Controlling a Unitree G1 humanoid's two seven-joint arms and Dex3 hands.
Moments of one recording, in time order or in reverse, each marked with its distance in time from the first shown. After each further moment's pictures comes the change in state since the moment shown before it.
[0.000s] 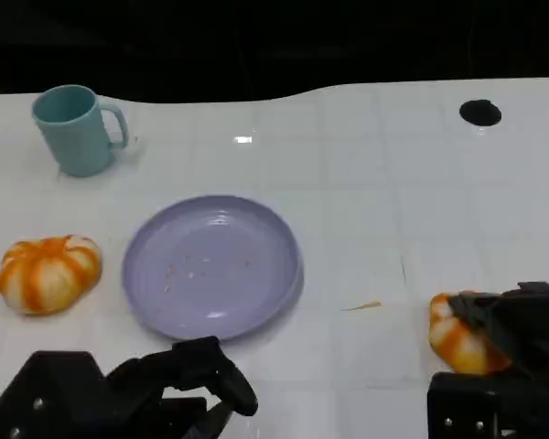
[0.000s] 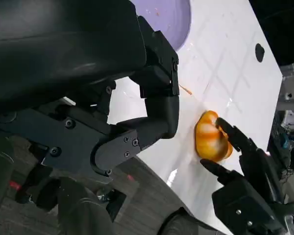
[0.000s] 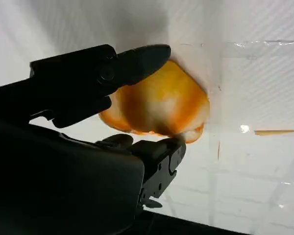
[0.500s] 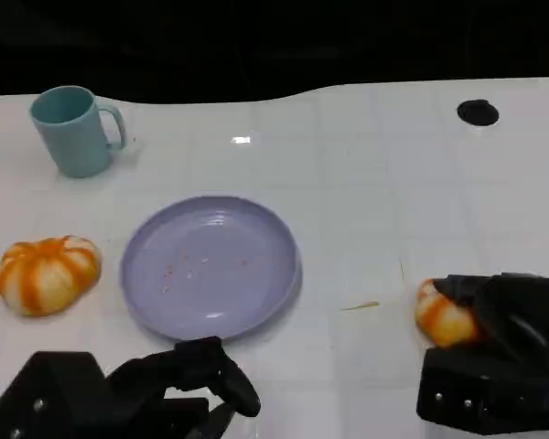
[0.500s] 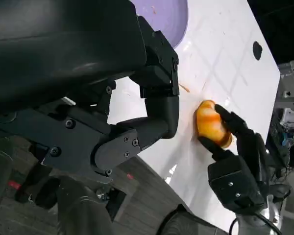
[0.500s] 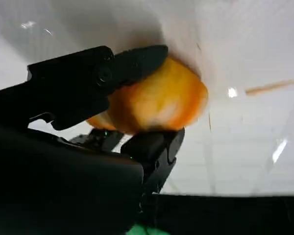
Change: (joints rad) left arm 0.003 -0.001 0.000 -0.024 -0.001 0.018 0.001; right arm -0.100 0.046 0.016 0.294 0.176 -0.131 -0.426
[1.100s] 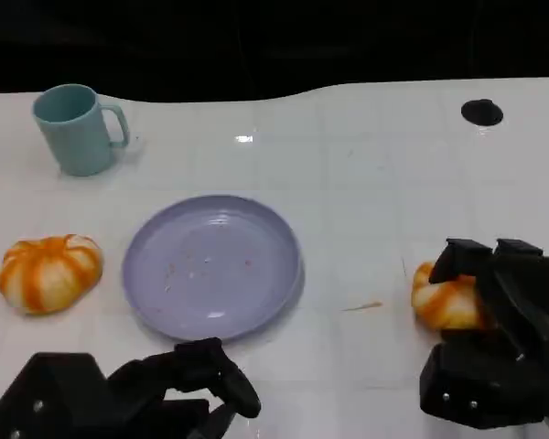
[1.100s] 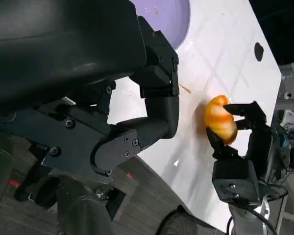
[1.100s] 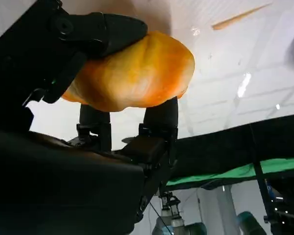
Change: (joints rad) left arm 0.004 -0.004 -0.001 0.000 0.001 -0.001 0.000; right arm -0.065 -0.002 0.008 0.154 0.074 -0.199 -0.293
